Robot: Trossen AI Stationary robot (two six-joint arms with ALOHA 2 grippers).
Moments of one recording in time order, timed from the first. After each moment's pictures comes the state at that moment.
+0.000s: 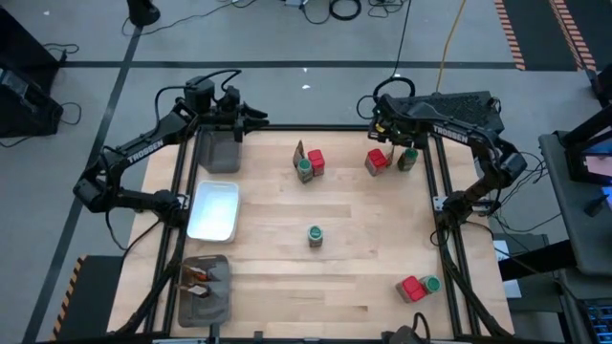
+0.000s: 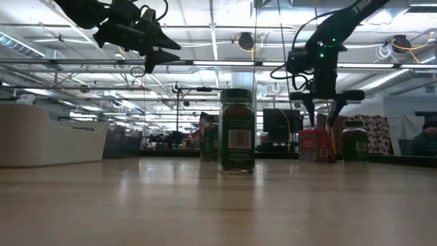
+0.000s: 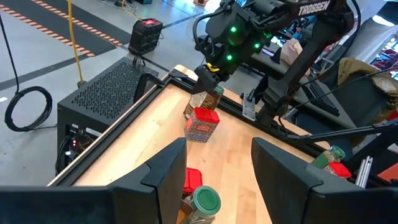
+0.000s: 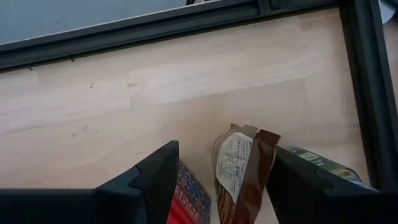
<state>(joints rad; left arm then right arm) 0.91 1.23 0.94 -0.01 0.78 -0.18 -0.82 1.54 1.13 -0.90 0.23 0.95</state>
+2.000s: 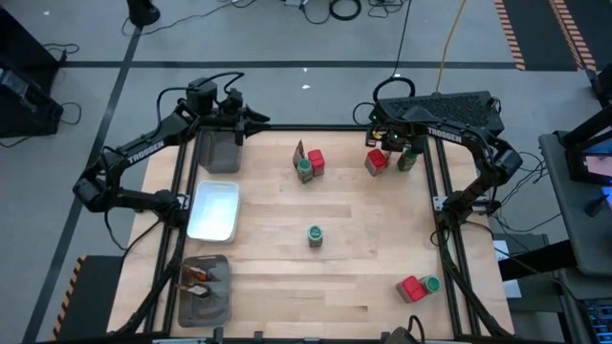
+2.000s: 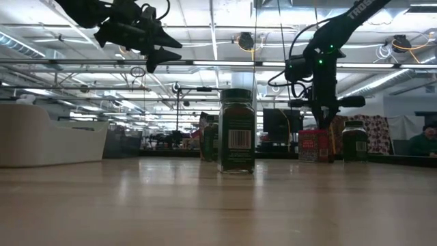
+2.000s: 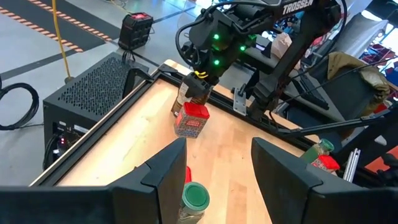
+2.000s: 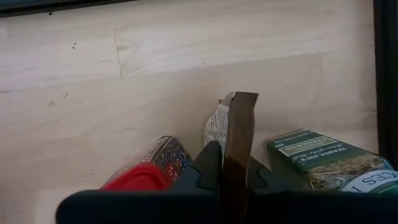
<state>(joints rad) 0.88 1.23 0.94 -0.02 0.80 -0.18 -0.80 1.58 1.09 -0.89 0.17 0.92</state>
